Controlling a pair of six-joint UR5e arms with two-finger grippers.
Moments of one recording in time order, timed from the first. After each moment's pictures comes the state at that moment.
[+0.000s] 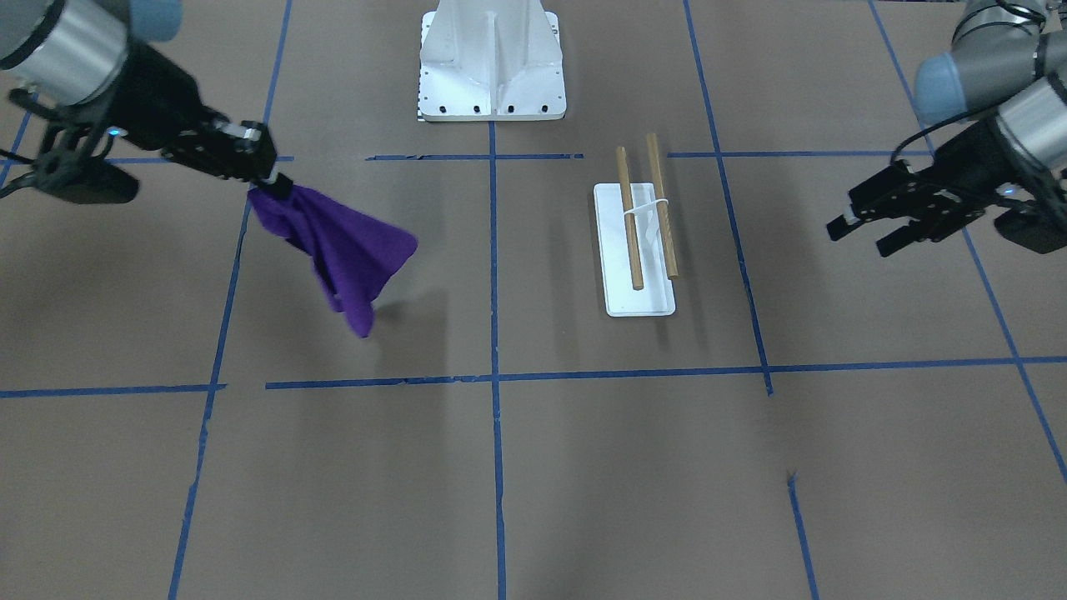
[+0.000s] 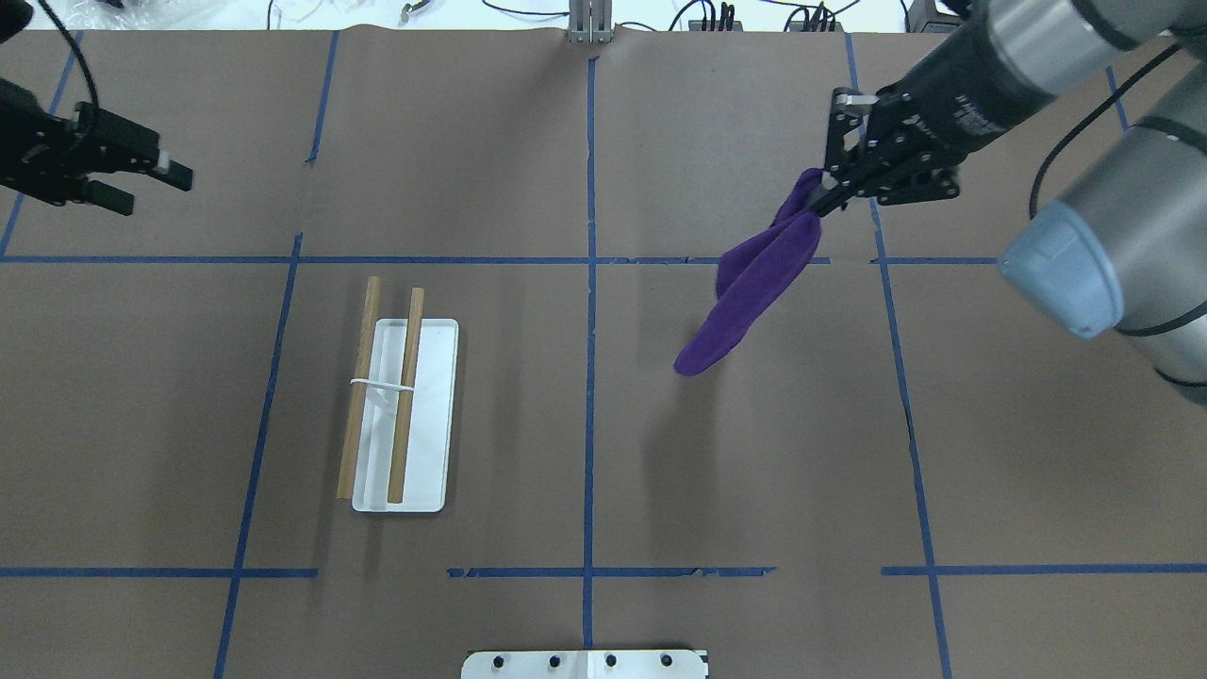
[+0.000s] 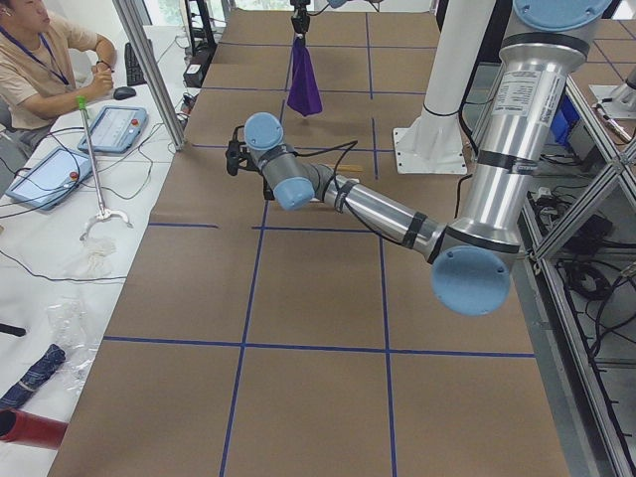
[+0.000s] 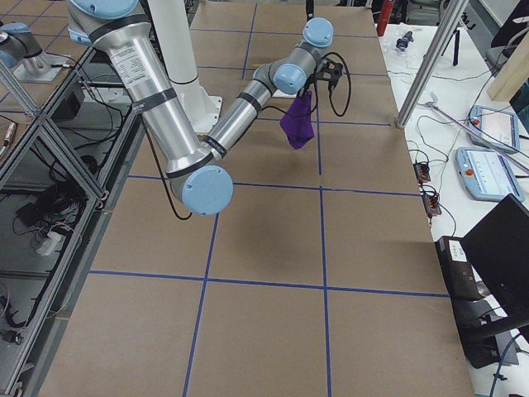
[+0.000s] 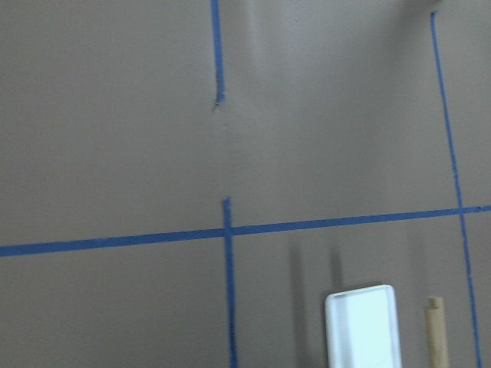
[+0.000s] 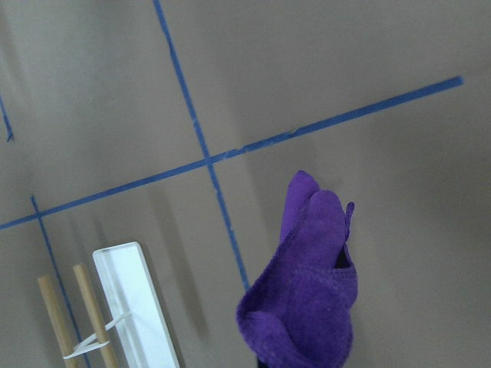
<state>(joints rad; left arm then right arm) -1.13 -1.84 -1.76 -2.15 -2.54 -1.15 0.96 -1.03 1.97 -1.52 2.47 1.40</state>
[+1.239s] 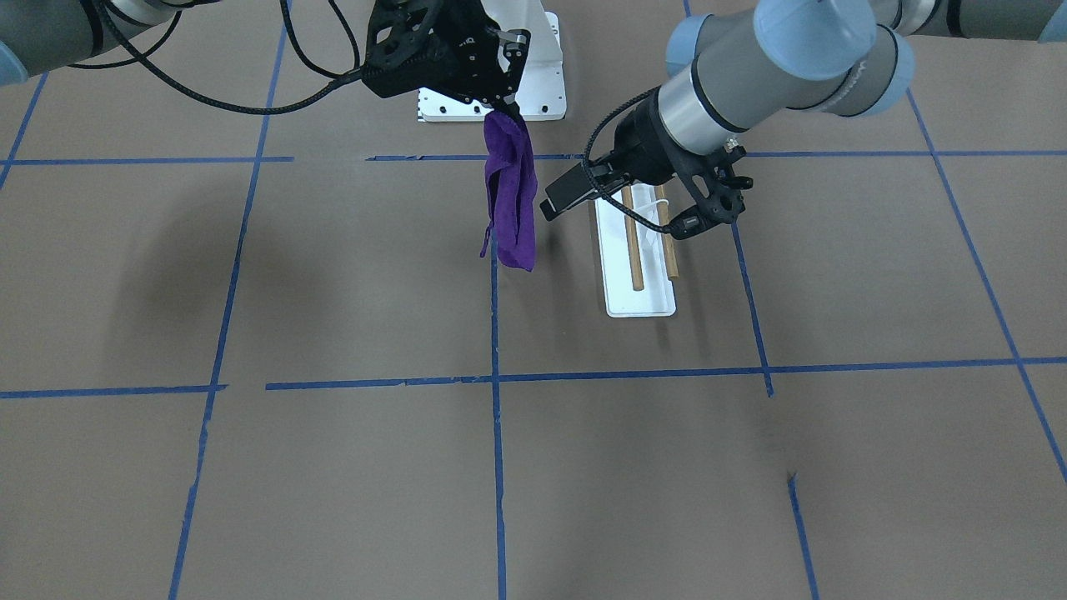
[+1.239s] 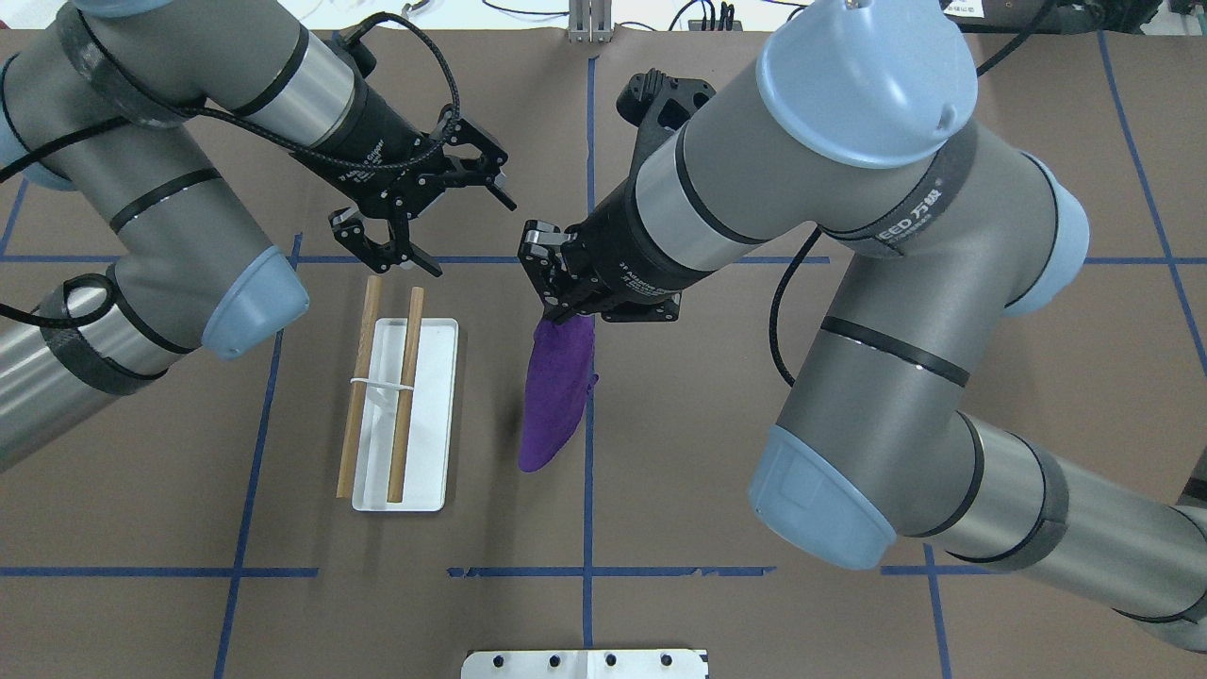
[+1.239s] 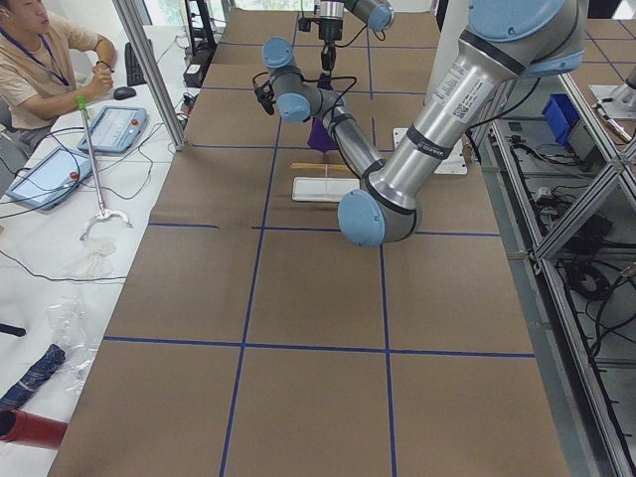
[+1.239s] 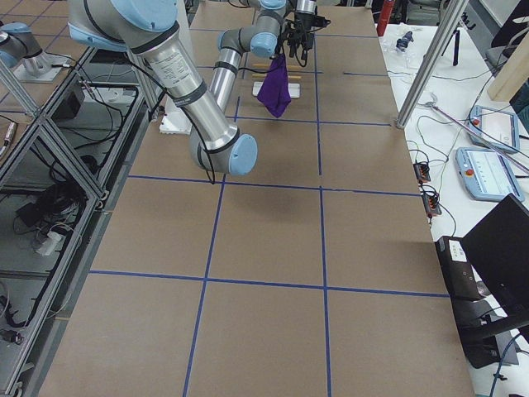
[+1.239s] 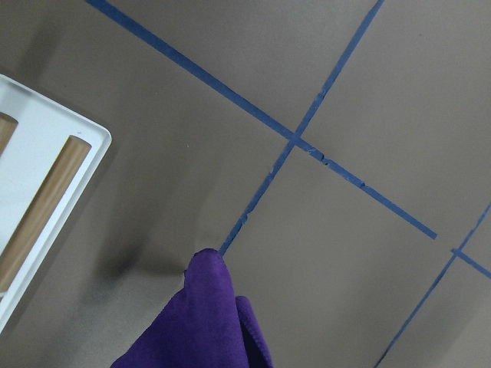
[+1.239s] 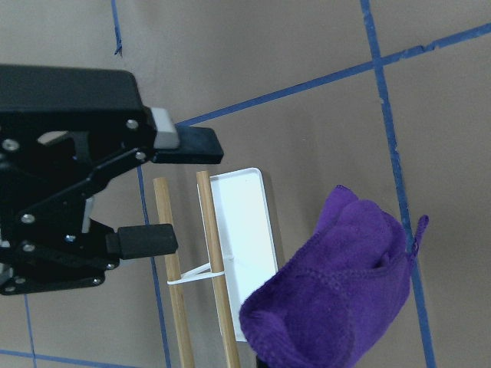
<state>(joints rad) -0.83 -2.24 -1.73 -1.91 -2.45 -1.84 0.60 -0.80 1.98 -1.53 2.07 1.54</state>
